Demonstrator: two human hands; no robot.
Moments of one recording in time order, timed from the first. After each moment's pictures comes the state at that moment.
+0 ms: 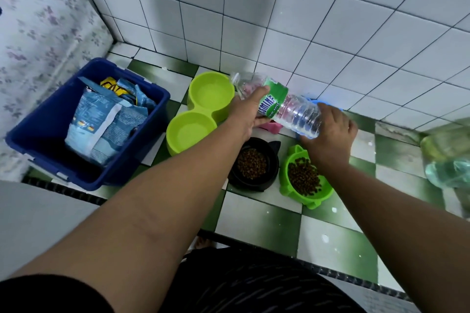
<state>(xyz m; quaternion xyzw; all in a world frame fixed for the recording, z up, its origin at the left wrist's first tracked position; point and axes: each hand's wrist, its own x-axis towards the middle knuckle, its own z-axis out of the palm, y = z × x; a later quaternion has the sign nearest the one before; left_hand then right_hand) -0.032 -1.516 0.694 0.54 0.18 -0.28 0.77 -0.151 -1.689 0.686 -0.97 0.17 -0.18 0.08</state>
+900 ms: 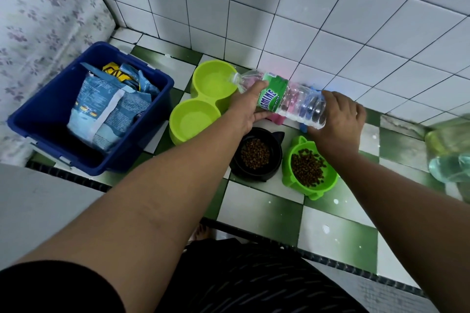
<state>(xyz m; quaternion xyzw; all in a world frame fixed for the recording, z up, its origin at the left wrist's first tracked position) -0.035 -1.509 0.684 0.53 0.19 -0.30 0.77 -0.151 -1.691 0.699 -0.98 0.12 -0.16 0.03</state>
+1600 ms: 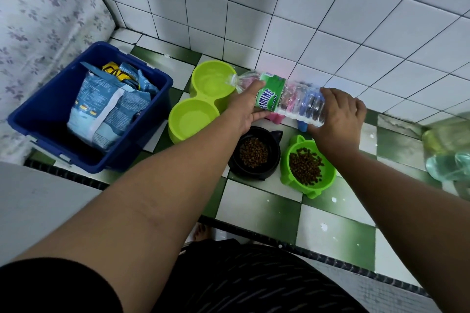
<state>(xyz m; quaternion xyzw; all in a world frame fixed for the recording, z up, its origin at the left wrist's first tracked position) -0.036 -1.508 0.682 0.53 0.19 -0.31 0.77 -0.153 -1.691 0.709 -0.98 0.12 -0.15 0.02</state>
